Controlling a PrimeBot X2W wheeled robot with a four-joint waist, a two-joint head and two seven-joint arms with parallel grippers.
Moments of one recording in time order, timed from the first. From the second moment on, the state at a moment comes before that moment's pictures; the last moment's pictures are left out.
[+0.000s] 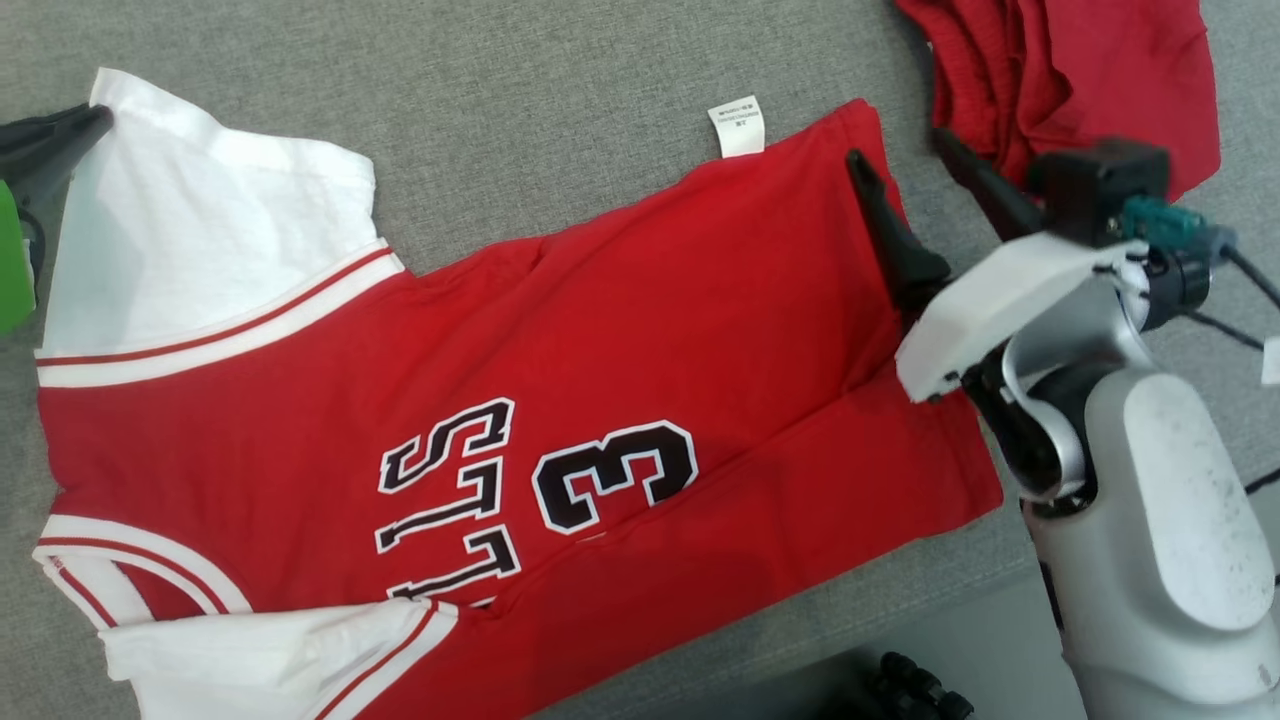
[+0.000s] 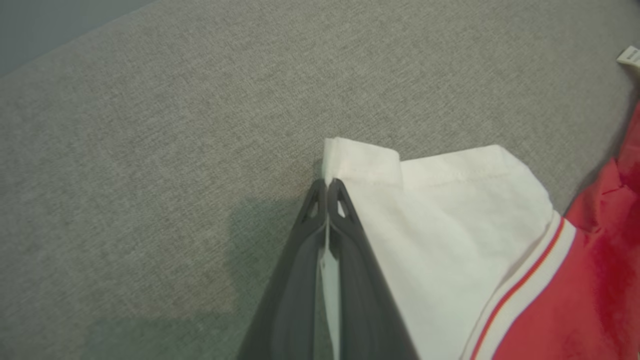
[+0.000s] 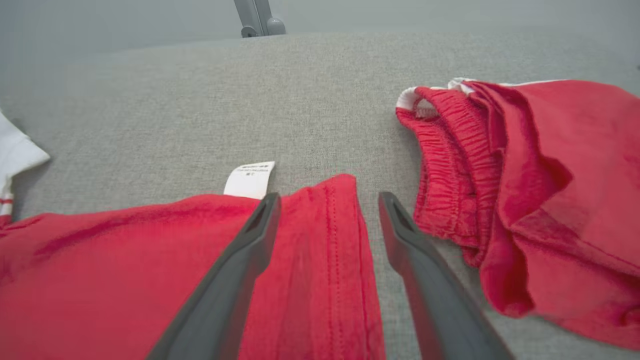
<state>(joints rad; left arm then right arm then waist) -1.10 1.00 -0.92 0.17 -1.20 -0.13 0.47 -0.46 -0.05 0.13 -0.08 0.22 0.13 0.34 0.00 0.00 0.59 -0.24</state>
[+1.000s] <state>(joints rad) -1.25 1.02 -1.11 0.19 -1.23 -0.13 0.32 -0.75 -0.05 0.05 0.10 0.18 0.13 0.68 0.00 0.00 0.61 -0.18</state>
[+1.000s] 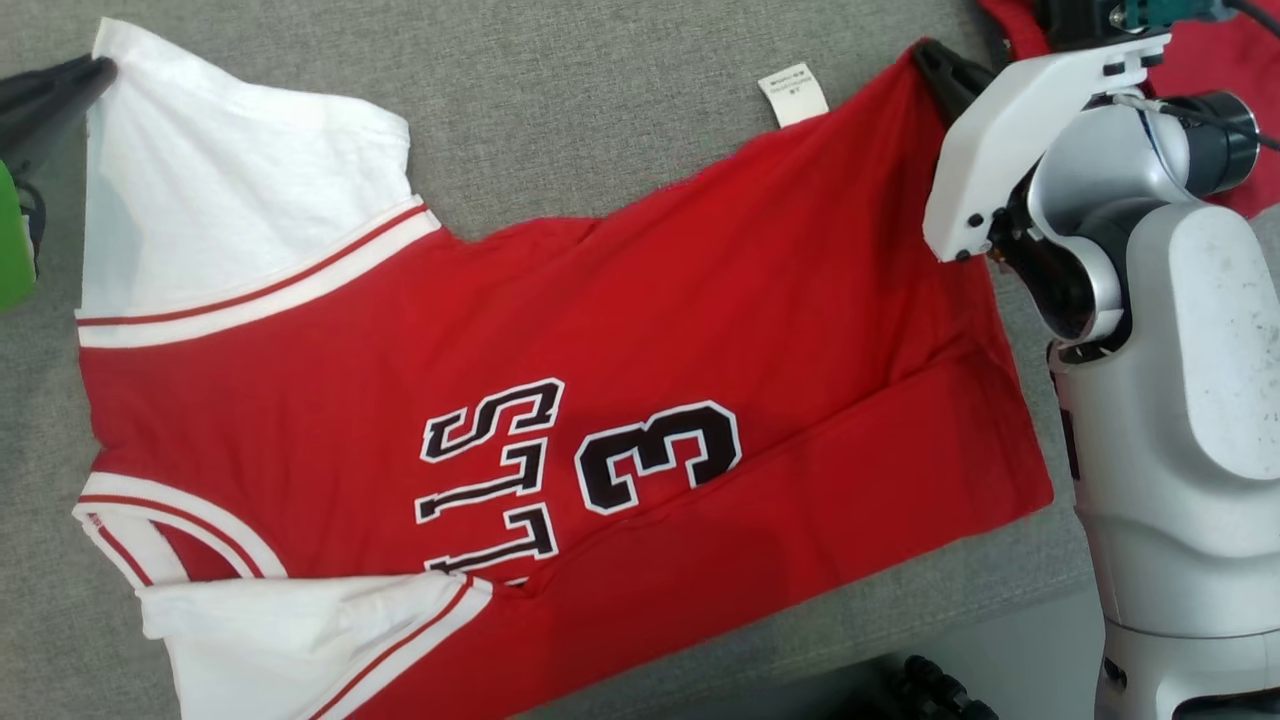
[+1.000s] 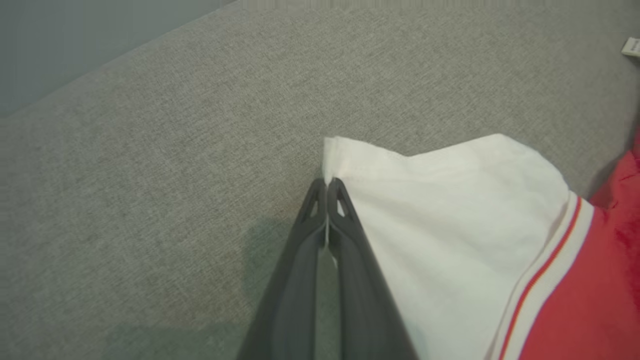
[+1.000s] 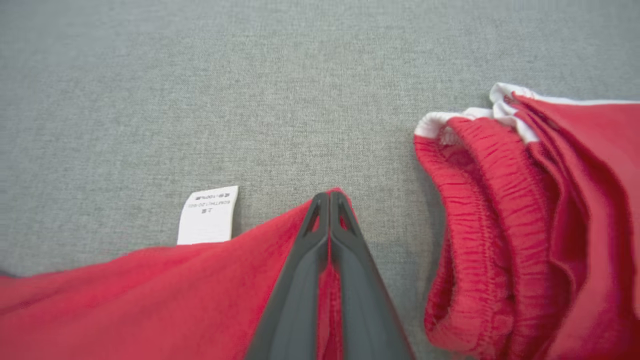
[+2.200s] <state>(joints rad) -1.04 1.33 -1.25 -0.23 -1.41 -0.13 -0.26 -0.38 -0.05 -0.15 -0.16 0.31 0.13 0.59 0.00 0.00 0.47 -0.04</state>
